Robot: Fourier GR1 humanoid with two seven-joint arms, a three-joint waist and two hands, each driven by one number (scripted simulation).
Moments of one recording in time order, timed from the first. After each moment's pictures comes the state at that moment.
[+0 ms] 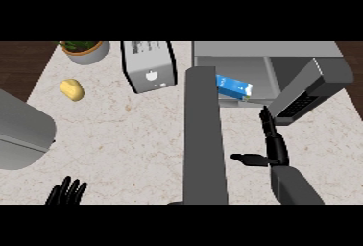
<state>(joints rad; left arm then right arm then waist) 0.62 0.12 -0.12 -1.86 0.18 -0.31 -0.50 -0.51 -0.11 -0.21 -0.26 0.04 -0.08 -1.05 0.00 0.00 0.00</state>
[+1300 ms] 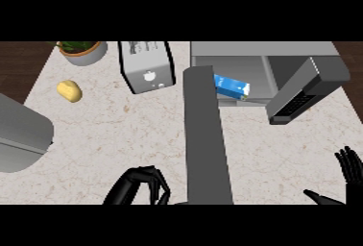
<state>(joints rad) 0.17 0.02 -0.35 -1.52 -0.12 -0.16 -0.38 -0.05 -0.36 -0.29 -0.64 -0.16 0.18 -0.99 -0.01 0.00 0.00</state>
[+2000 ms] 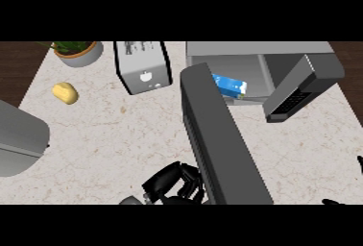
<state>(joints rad) -0.15 0.00 -0.57 -1.16 -0.18 -0.22 -0.22 0.00 -0.44 -0.29 -0.67 -0.21 0.25 -0.97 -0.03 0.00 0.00</state>
